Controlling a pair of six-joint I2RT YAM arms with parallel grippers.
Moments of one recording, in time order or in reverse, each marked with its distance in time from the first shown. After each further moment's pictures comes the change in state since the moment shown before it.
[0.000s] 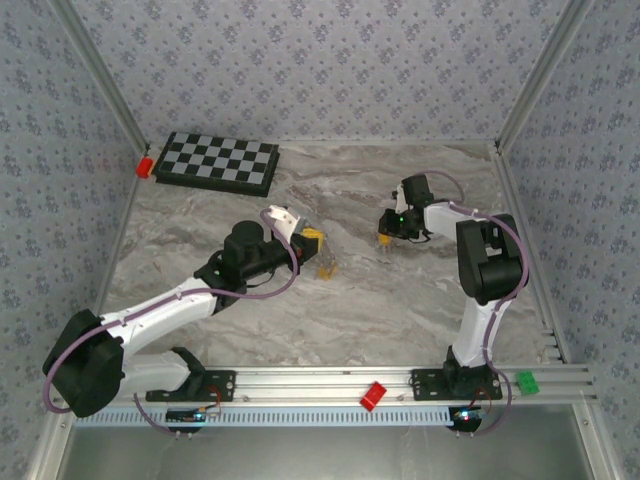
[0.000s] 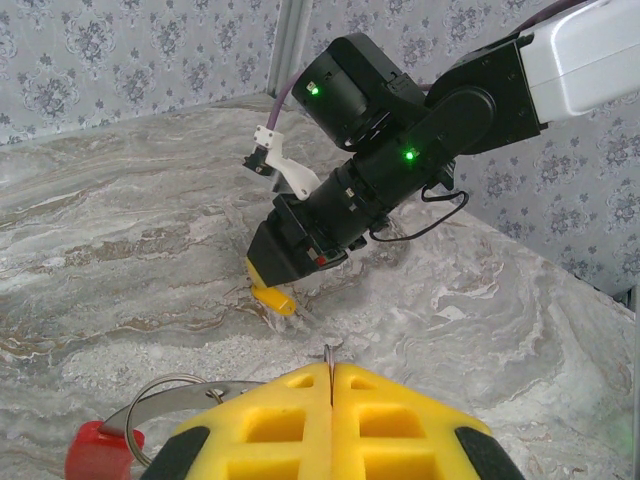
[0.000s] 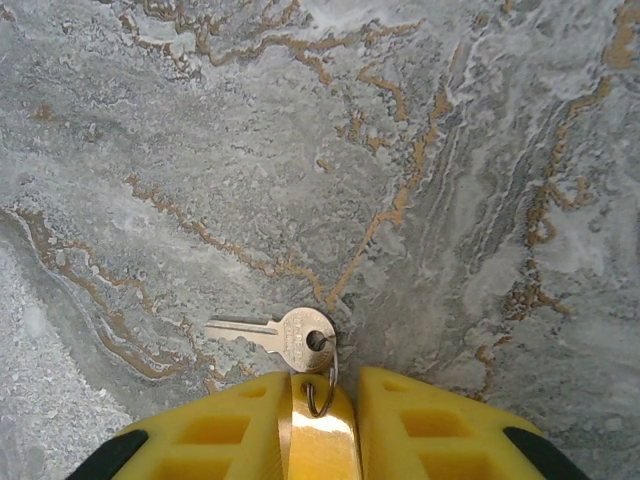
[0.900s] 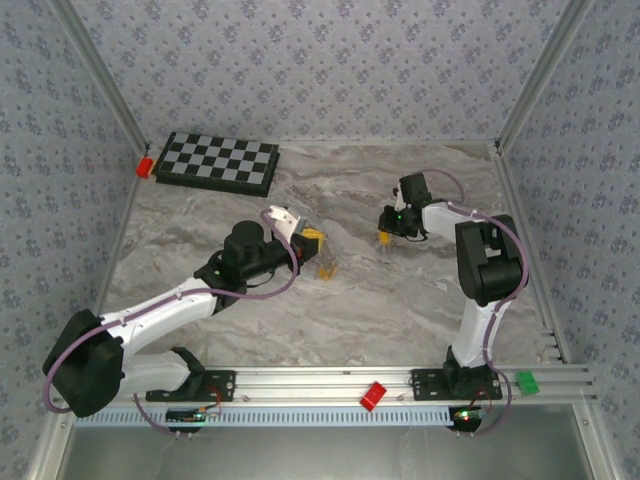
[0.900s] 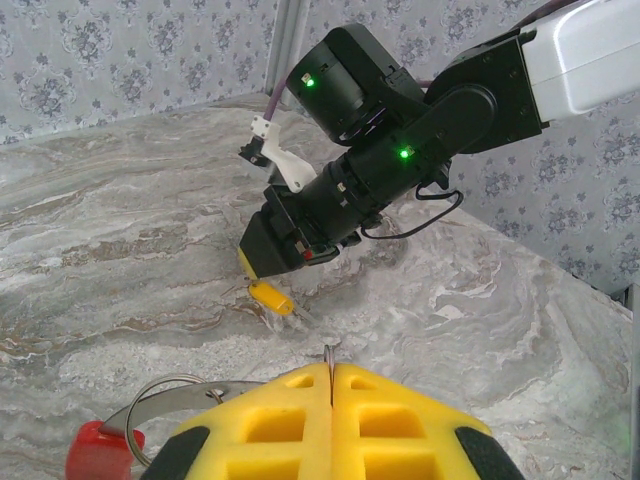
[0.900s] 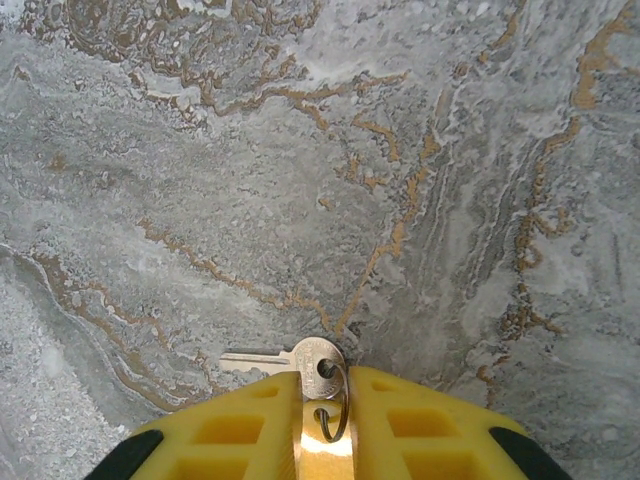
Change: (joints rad) left arm -0.001 0.000 0.000 0.000 0.004 0.000; right arm 0.017 -0.009 0.001 0.034 0.049 0.070
